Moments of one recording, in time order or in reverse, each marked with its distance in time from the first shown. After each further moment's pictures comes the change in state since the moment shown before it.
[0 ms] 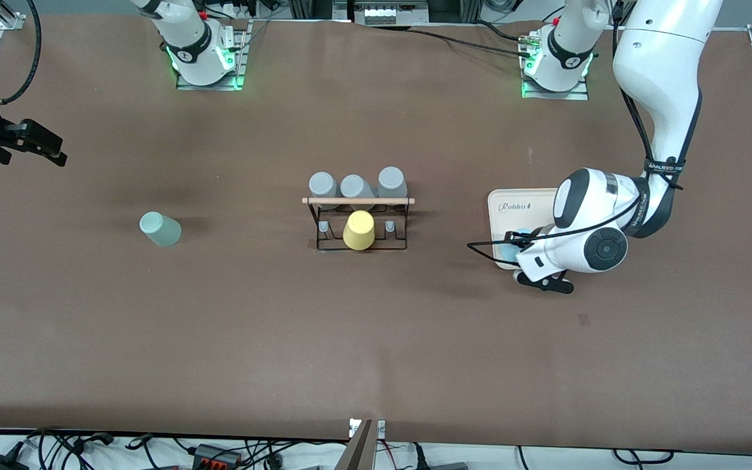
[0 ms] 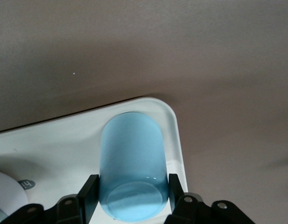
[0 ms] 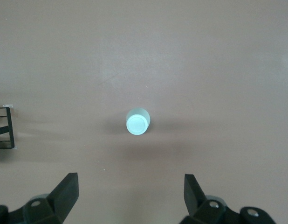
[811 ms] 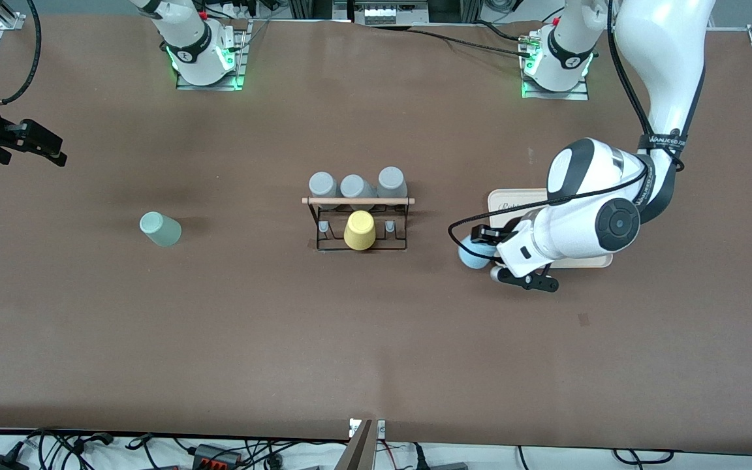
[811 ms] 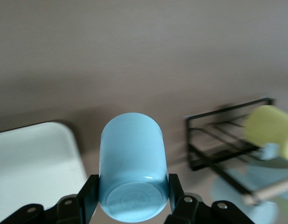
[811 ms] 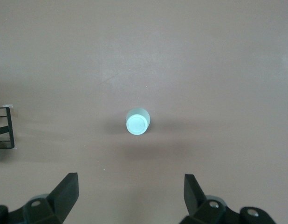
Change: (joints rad) left arm -0.031 -0.066 -0.088 0.190 -0.202 -0.073 -0.109; right arm 0.000 0.000 0.000 0.000 0.000 0.000 0.000
